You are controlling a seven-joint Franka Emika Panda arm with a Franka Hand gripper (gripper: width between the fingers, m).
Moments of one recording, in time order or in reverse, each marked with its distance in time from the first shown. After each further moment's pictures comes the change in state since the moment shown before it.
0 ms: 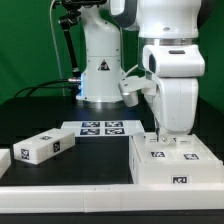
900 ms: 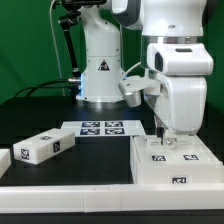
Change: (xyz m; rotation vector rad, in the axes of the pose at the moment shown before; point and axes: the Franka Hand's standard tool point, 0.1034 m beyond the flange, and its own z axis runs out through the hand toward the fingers) arm 0.003 0.002 -0.007 -0.018 -0.026 -0.071
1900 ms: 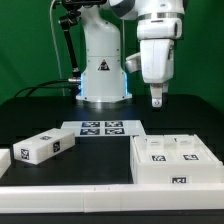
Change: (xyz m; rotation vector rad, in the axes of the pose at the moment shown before) arm 0.029 -0.130 -0.027 -0.128 0.057 0.358
